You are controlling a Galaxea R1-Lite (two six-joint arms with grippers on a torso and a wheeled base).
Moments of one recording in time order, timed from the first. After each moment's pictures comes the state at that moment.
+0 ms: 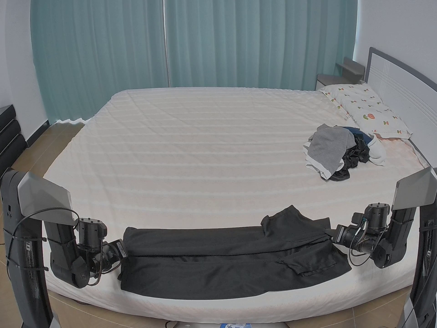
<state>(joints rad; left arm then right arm) -0.08 2.35 -0.35 -1.29 0.09 -0.49 -0.01 2.40 -0.46 -1.39 0.32 0.38</state>
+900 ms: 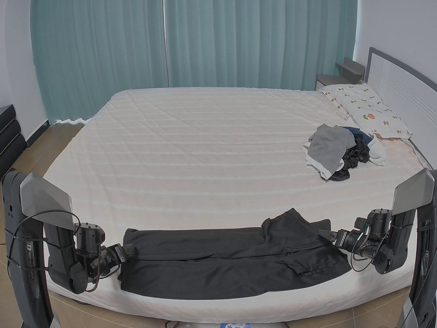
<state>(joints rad) -0.08 2.37 -0.28 -1.38 0.10 -0.49 -0.03 2.44 -0.39 -1.51 0.32 0.38</state>
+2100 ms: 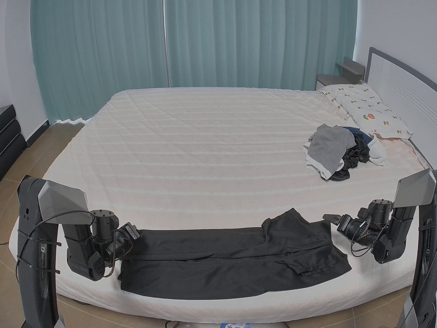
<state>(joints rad) -0.11 2.48 -0.56 -1.39 0.09 -0.68 -0.07 2.45 -0.54 -1.42 0.35 0.61</state>
